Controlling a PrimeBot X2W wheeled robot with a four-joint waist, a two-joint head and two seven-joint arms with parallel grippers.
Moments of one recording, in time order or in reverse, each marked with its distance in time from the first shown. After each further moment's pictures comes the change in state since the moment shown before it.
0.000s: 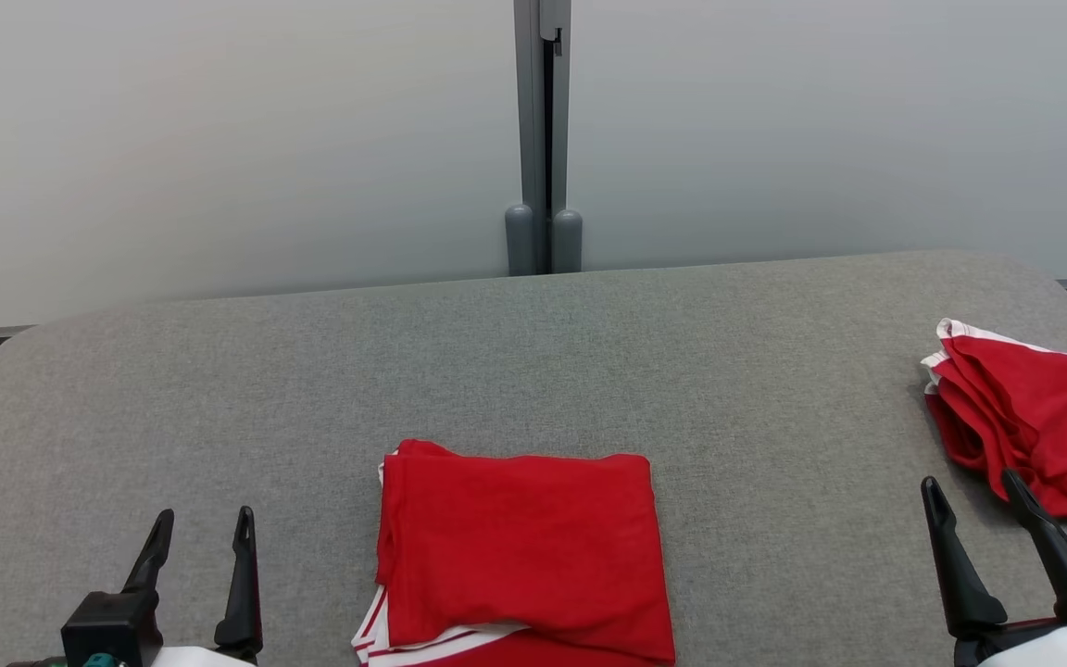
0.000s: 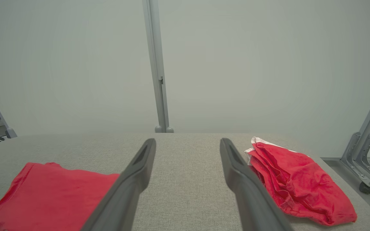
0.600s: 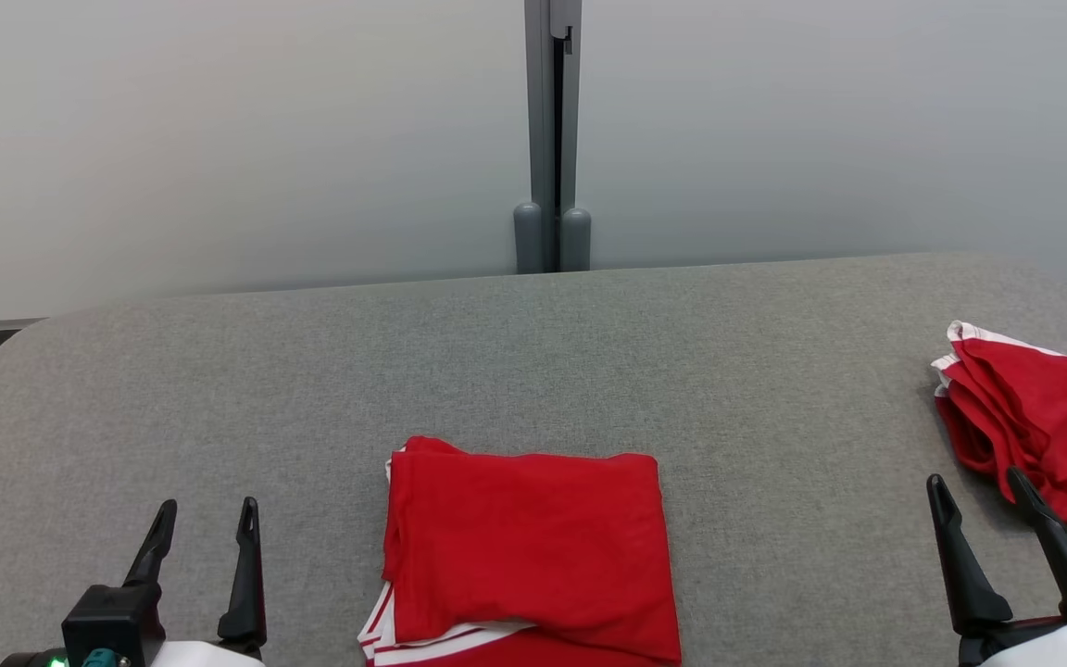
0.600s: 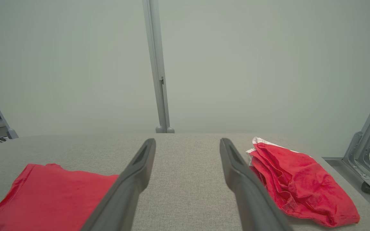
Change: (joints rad) left arm 0.011 0.012 -0.010 -0.050 0.000 0.020 0.025; right arm 0.003 0.001 -0.011 -0.003 0.008 0.000 0.003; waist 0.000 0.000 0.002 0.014
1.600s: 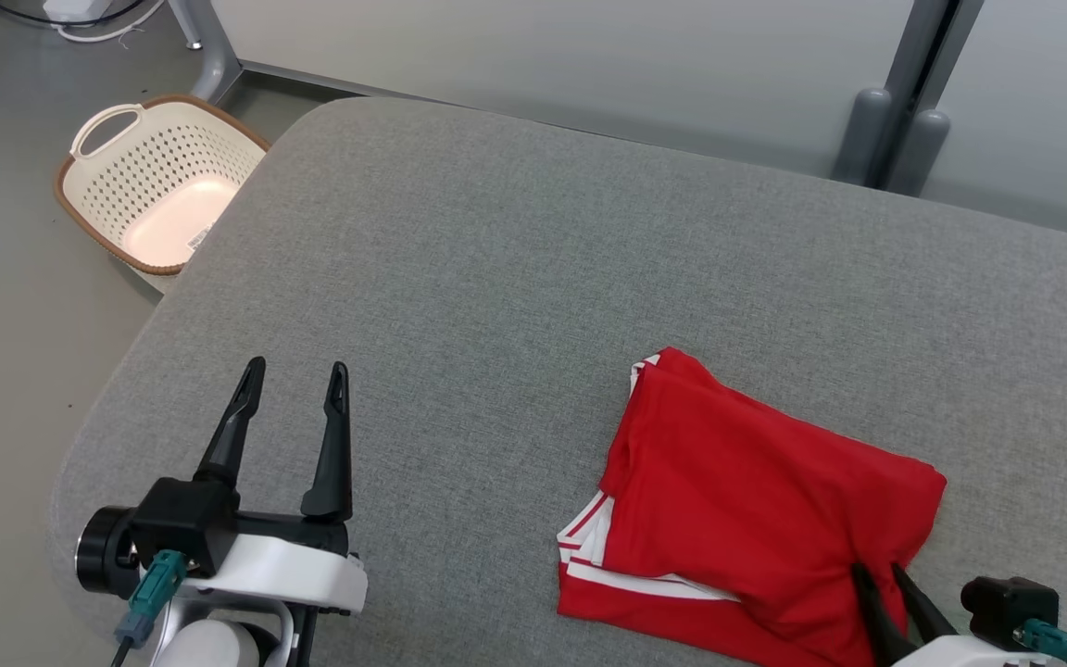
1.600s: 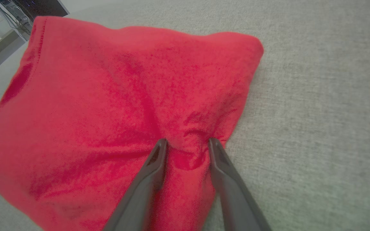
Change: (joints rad) left arm -0.242 -0.093 -0.096 0.058 0.005 -0.063 -0.116; right arm -0.114 0.086 0.087 0.481 0.033 0.000 -0.011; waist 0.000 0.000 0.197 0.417
